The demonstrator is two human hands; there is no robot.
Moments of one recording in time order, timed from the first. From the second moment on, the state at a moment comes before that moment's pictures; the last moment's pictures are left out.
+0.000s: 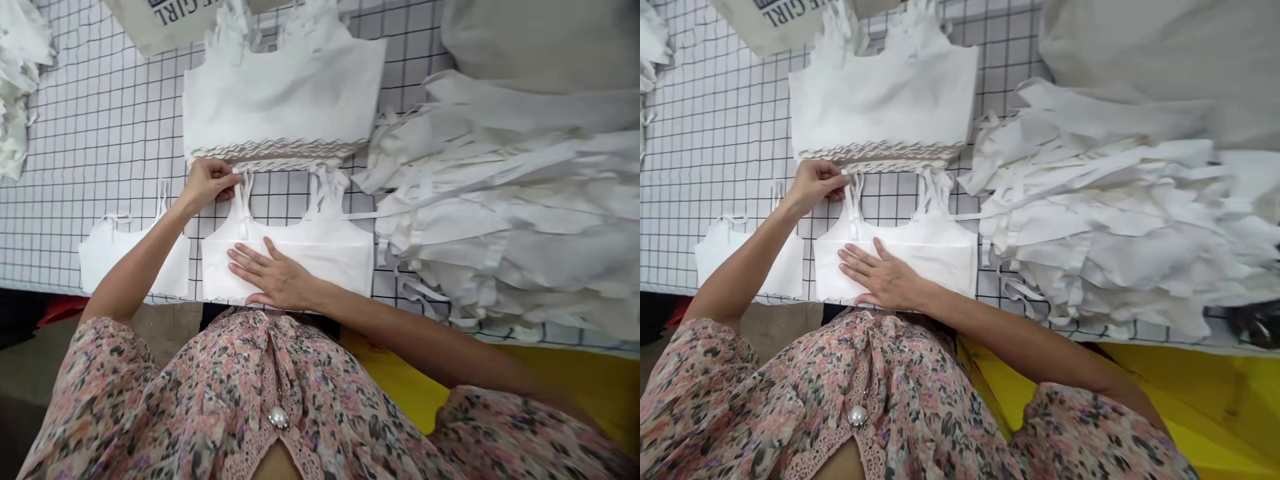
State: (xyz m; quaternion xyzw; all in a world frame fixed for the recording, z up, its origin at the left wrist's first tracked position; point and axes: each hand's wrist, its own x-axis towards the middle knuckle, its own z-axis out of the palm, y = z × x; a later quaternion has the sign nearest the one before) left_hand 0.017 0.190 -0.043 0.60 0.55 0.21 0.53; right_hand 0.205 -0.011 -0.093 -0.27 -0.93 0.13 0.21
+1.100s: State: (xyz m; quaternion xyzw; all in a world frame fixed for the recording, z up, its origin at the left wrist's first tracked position) left_hand 0.144 0.154 -0.024 0.45 0.39 0.19 0.78; right_hand 0.332 0.085 -0.059 -0.50 -0.73 -0.05 0.46
